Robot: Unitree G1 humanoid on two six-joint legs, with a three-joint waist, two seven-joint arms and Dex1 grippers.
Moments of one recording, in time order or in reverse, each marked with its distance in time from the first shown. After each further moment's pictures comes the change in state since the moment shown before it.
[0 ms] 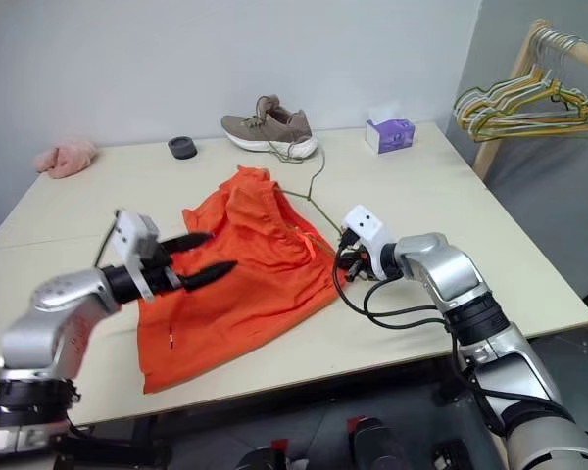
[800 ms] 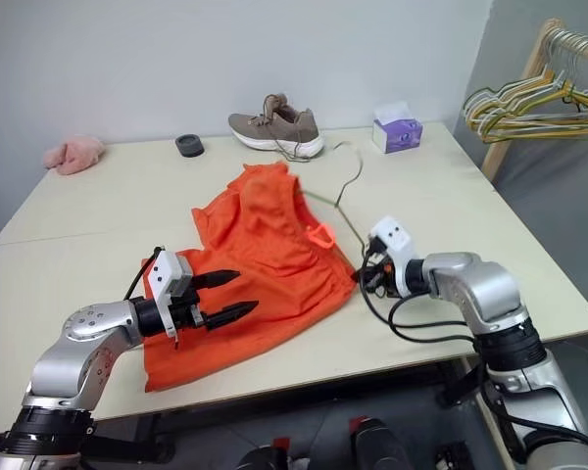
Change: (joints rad) left arm 0.196 -0.090 -0.119 -0.067 0.075 -0.085 -0.010; right arm 0.161 -0.069 -0.132 -0.219 0.196 0.280 -0.039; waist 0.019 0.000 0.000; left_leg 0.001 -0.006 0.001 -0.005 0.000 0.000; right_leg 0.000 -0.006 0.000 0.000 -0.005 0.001
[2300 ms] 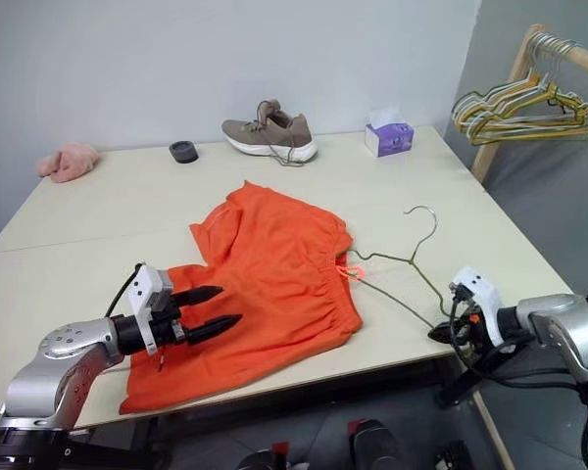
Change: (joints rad) left arm 0.107 0.040 0.051 -0.032 -0.036 0.039 -0.023; right arm 0.303 -0.381 -0.175 -0.058 0.080 0.106 0.266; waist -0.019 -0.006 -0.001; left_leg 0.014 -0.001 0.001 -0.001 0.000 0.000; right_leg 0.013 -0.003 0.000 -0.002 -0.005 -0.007
